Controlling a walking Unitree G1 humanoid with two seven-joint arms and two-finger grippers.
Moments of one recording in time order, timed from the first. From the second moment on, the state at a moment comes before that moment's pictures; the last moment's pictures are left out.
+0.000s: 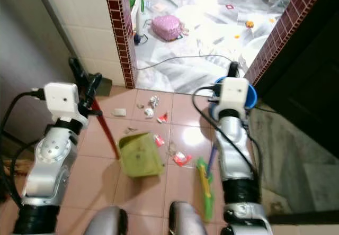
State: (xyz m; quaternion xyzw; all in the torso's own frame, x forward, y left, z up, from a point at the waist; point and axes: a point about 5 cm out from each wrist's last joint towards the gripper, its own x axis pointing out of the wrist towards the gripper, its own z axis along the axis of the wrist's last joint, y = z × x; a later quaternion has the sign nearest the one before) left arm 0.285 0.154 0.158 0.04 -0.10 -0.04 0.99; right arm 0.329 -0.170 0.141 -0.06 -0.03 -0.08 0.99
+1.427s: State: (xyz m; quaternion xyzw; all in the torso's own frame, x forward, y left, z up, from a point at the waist) left arm 0.321 0.106 0.112 0.06 -0.07 -0.03 1.00; right arm 0.347 -0.139 0.157 0.02 -0.04 0.07 1.00
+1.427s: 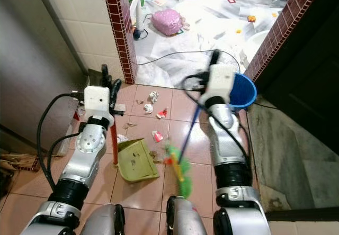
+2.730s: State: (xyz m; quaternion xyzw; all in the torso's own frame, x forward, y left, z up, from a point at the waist) left arm 0.326 0.098 0.110 0.04 -0.05 -0.06 1.00; right arm 0.355 -0.119 0.232 0.04 -0.13 0.13 0.98
